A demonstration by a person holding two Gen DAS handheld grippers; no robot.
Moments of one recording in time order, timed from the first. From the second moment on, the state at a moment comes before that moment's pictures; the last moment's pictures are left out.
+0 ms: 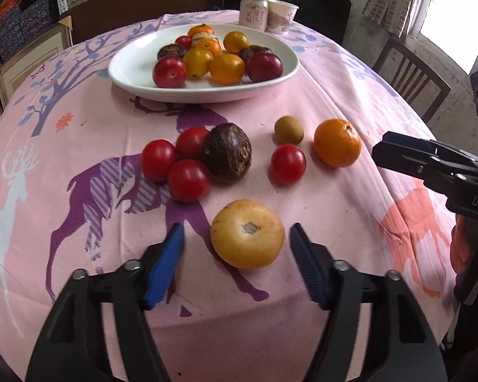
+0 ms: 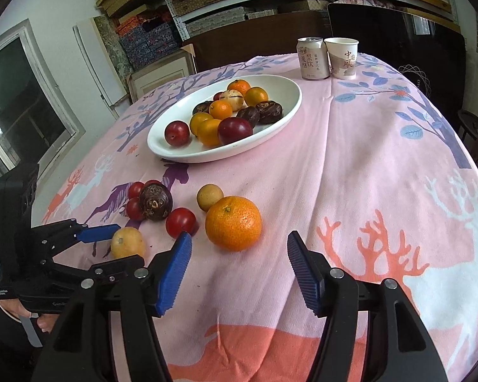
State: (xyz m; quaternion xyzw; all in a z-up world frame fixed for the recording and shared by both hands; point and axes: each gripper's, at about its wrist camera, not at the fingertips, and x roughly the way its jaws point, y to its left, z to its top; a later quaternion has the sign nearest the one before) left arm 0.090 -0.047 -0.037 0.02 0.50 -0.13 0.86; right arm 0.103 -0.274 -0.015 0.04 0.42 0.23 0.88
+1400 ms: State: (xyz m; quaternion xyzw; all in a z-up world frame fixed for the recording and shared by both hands) left arm 0.084 -0.032 0.038 0.05 0.43 -0.09 0.90; right arm 0.106 -0.245 0.037 -0.01 0.37 0.26 0.89
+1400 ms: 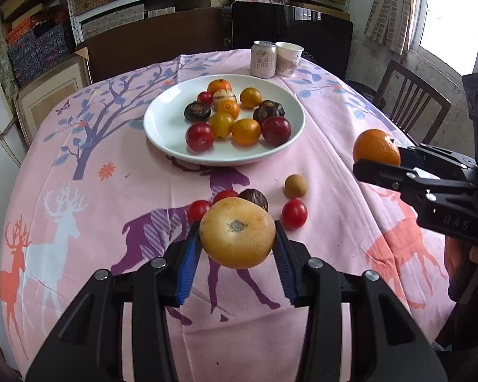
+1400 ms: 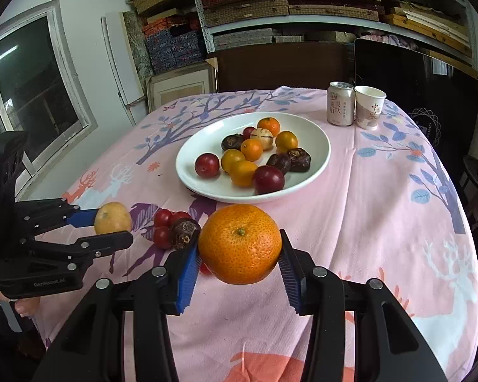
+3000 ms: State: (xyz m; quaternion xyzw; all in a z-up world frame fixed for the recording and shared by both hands) left arm 0.173 0.020 0.009 -0.06 0.42 -0.02 0.90; right arm 0.155 -0.246 -0.001 0.05 0.41 0.23 0.88
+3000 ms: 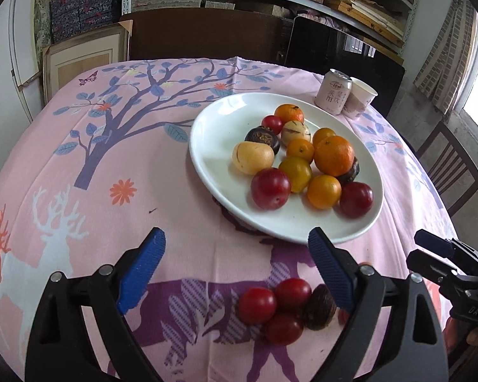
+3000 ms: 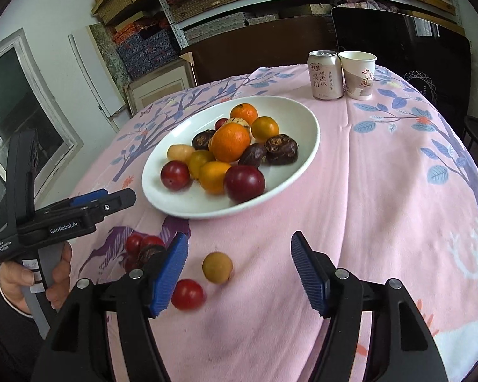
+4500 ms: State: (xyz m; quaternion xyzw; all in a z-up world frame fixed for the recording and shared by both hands) left arm 0.125 -0.036 -0.036 0.05 0.47 -0.09 0.88; right arm 0.108 -0.237 -0.038 0.00 0.45 0.26 0.86
